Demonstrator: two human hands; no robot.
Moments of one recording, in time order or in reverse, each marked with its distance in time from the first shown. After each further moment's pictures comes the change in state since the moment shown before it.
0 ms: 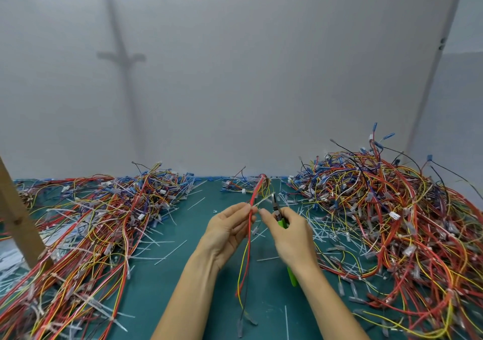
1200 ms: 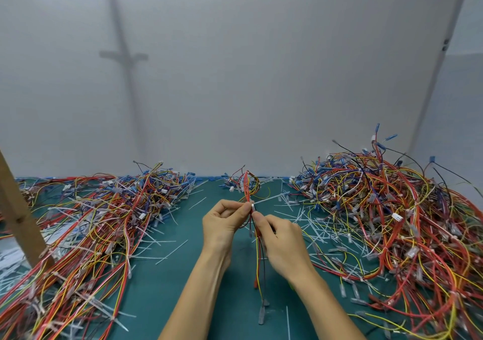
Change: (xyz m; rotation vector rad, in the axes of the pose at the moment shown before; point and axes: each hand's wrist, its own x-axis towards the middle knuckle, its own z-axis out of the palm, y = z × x) left_hand -0.001 -0.007 0.006 0.184 0.181 0.375; right_hand -0.009 -0.008 0.007 -0.091 -0.144 -0.198
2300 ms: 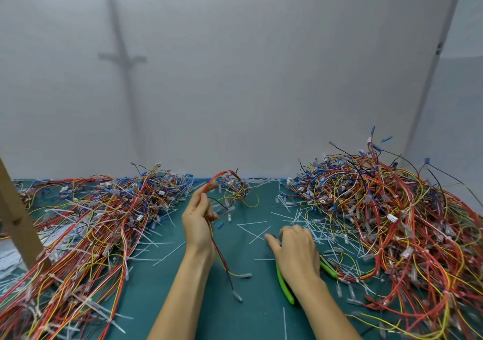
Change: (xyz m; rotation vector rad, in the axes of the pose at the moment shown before) left_hand 0.015 0.013 -0.017 0.082 0.153 0.253; right_hand -0.002 0.029 -0.004 -0.679 -0.038 0.226
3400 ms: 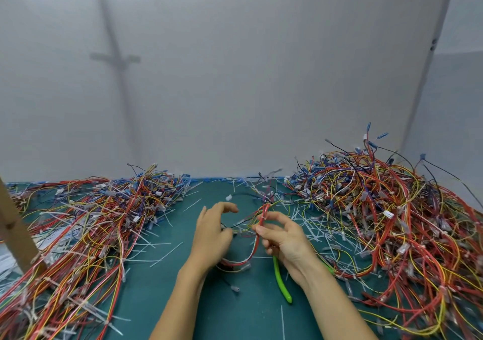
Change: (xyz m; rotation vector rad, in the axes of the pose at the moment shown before) left_hand -0.008 -0.014 -0.012 0.958 -0.453 0.175; right_hand 0.004 -0.008 -0.015 1.542 -0.398 0.236
